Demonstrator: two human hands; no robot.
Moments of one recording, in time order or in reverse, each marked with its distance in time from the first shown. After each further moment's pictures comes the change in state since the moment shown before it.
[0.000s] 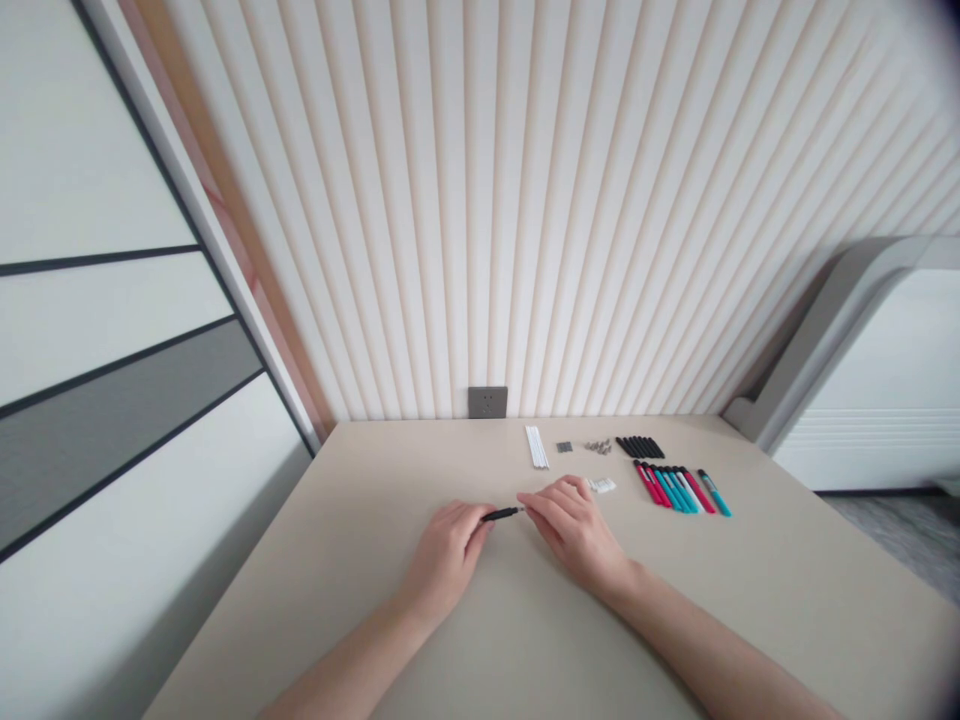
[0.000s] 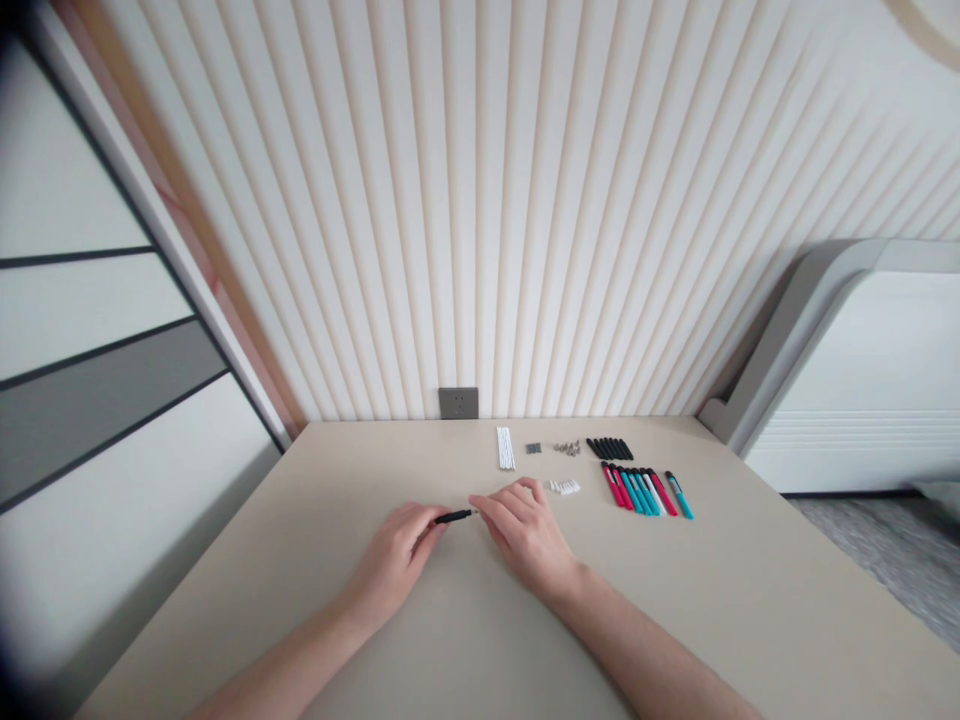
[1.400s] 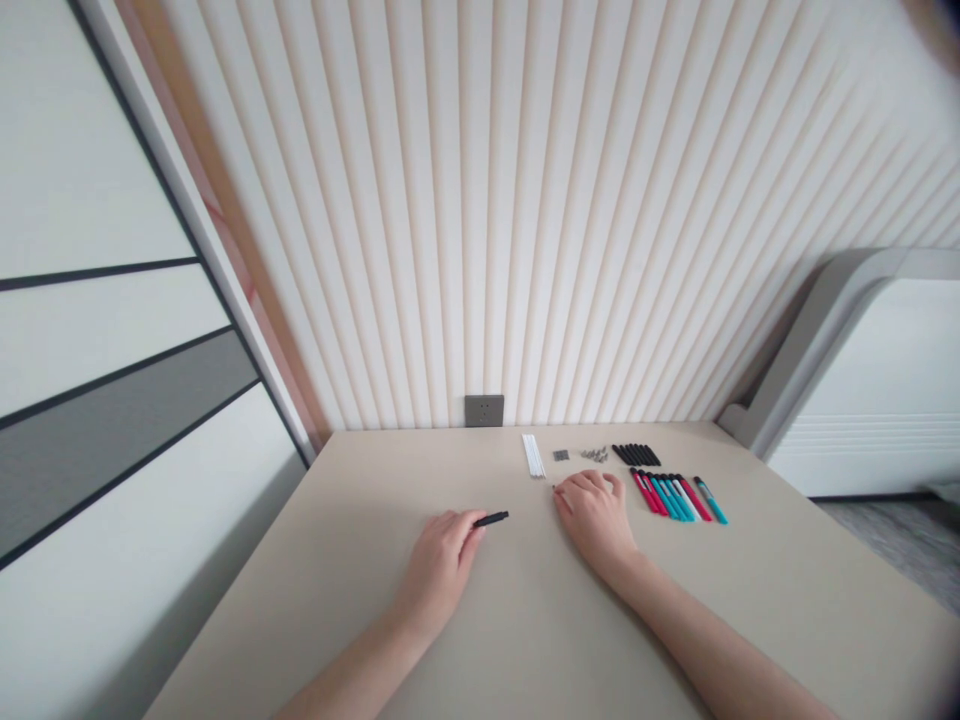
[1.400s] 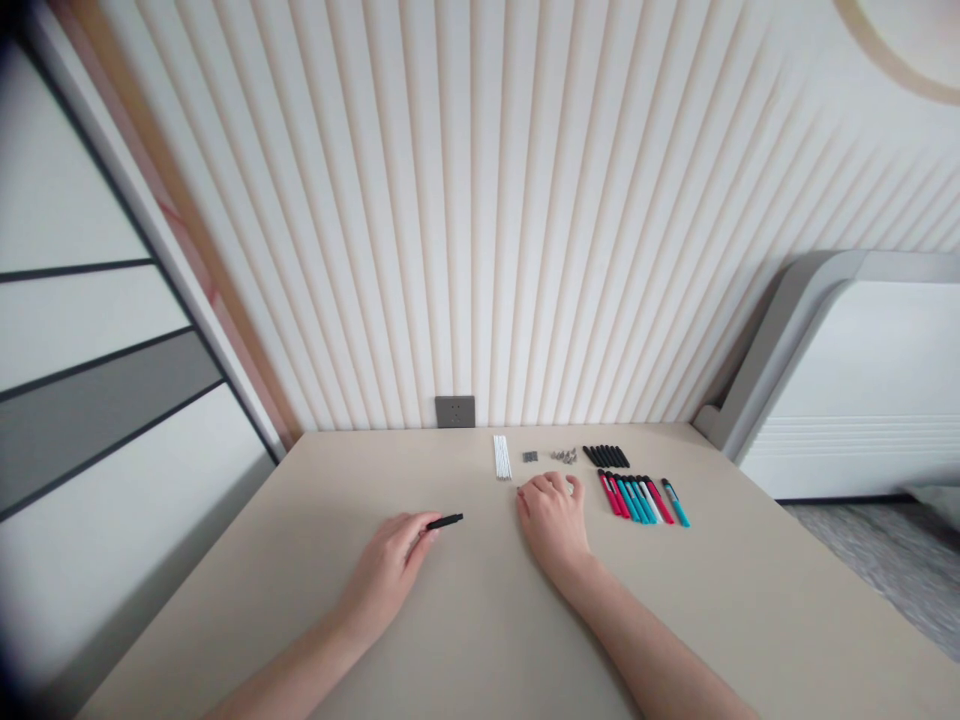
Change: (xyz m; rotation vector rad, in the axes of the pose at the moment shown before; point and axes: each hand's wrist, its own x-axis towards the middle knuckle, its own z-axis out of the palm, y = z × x) left_hand -0.003 -0.008 0.003 0.068 0.064 -0.063; right_hand -0.007 0.035 0.002 -0.393 -0.179 0.484
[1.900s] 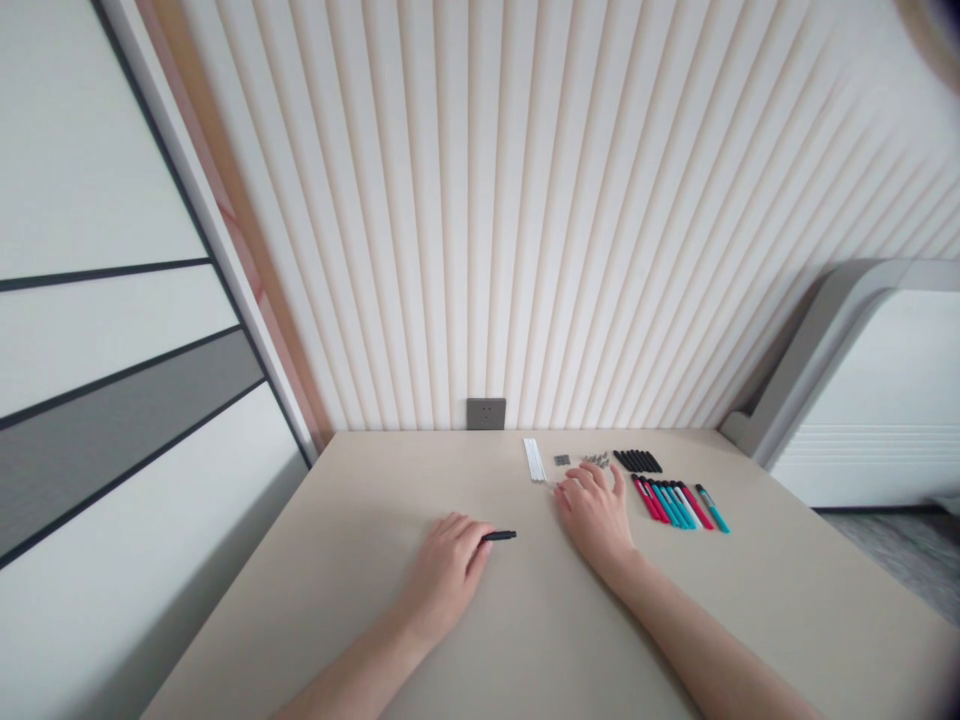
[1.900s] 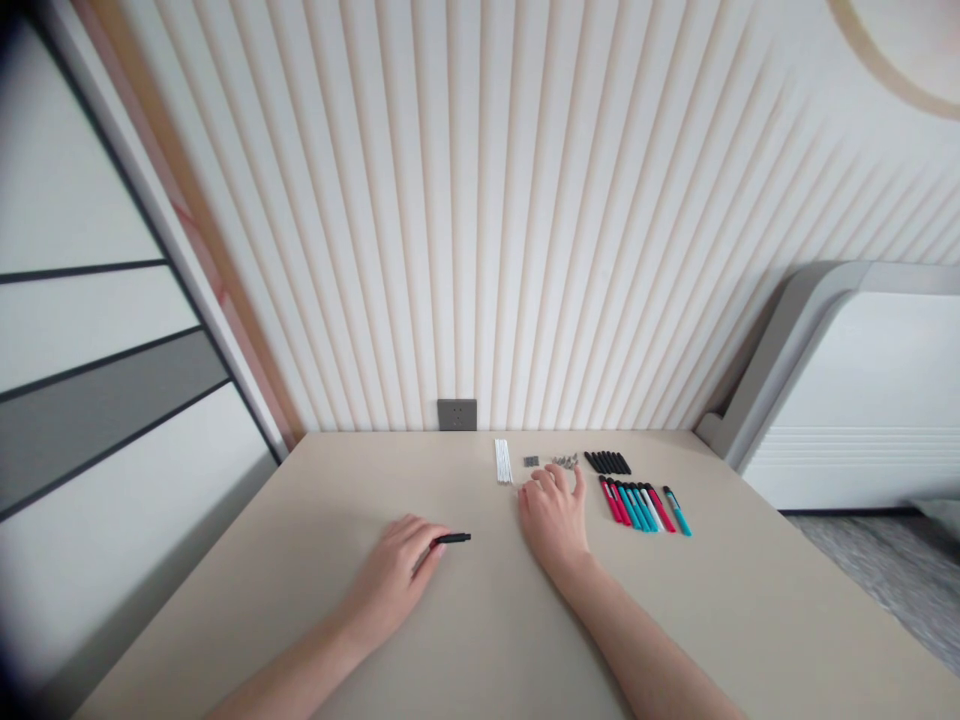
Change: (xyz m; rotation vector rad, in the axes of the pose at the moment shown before) left_hand 0.002 0.012 -0.005 0.061 -0.138 0.091; right_hand 0.006 0.004 0.010 -0.083 0.104 -0.003
